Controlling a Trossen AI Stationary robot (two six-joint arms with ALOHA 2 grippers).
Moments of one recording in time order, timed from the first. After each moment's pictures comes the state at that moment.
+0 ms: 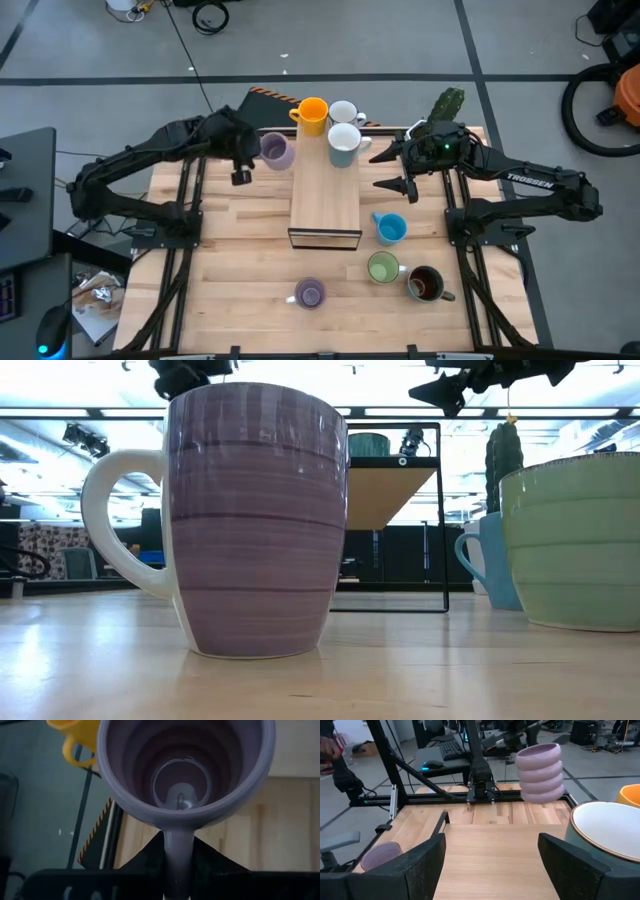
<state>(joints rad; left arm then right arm) 0.43 1.18 1.27 -0.93 -0.14 0.45 -0.37 0.90 0.81 -0.15 -0.46 -0.05</state>
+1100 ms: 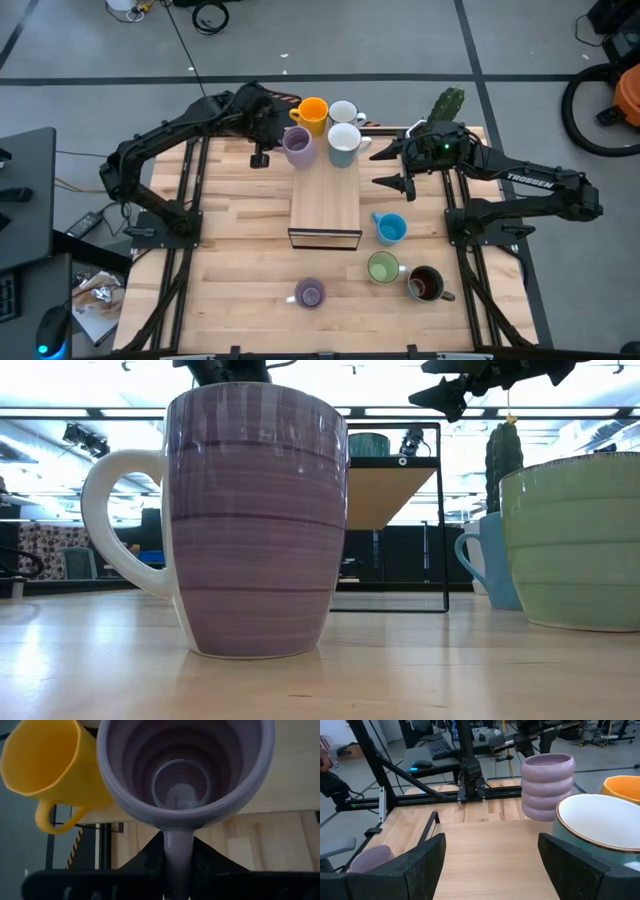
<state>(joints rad) 0.58 1.49 1.49 -0.93 0.15 0.67 -0.38 0.90 0.81 -0.16 -0.40 -0.02</state>
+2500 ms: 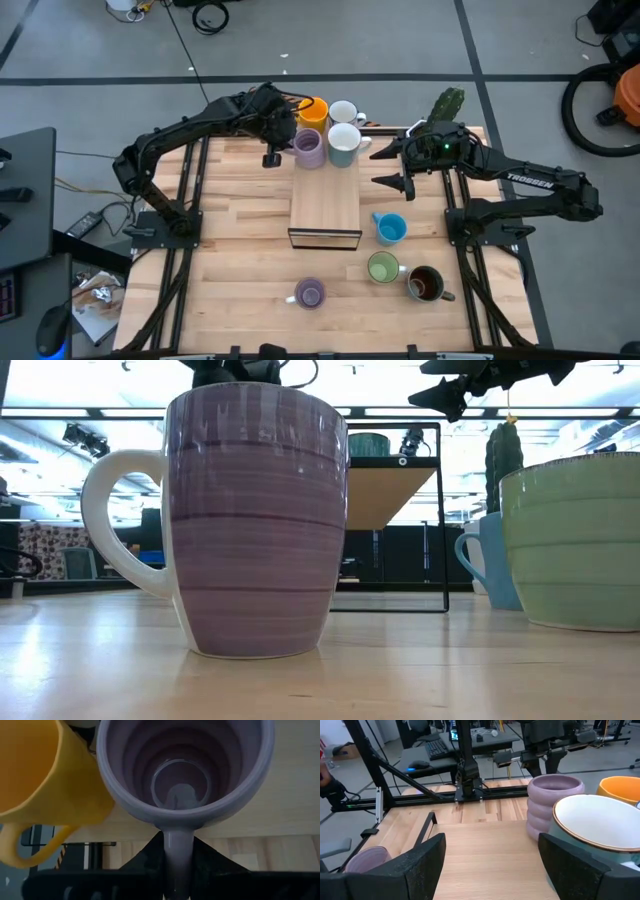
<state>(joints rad) 0.59 1.61 1.49 -0.83 0.20 0.65 -0.37 0.90 0.81 -0.15 -0.39 -0.02</state>
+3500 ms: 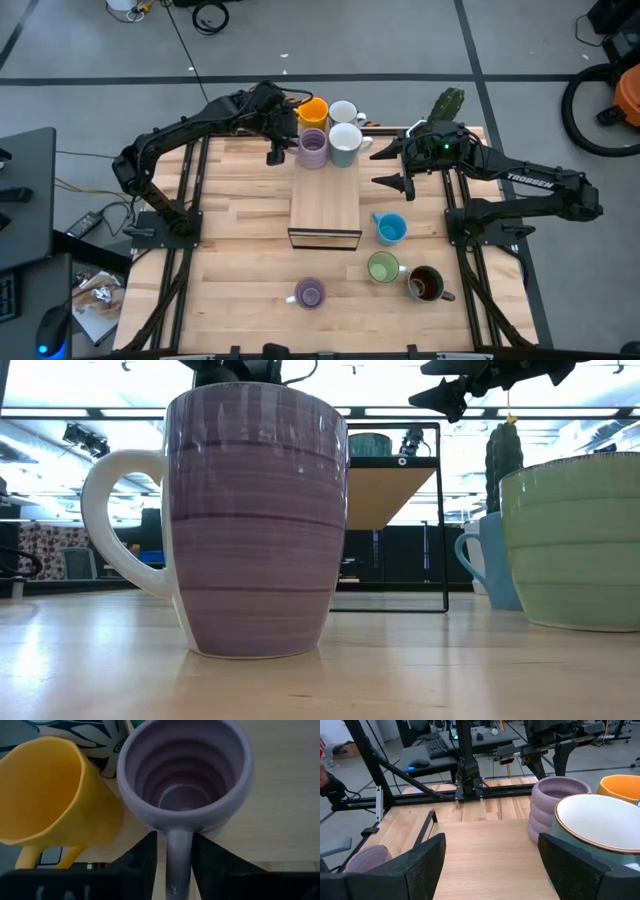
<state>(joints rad) 0.59 1.60 1.49 -0.75 0.25 0.61 -0.37 0.90 0.81 -0.16 -0.39 -0.02</state>
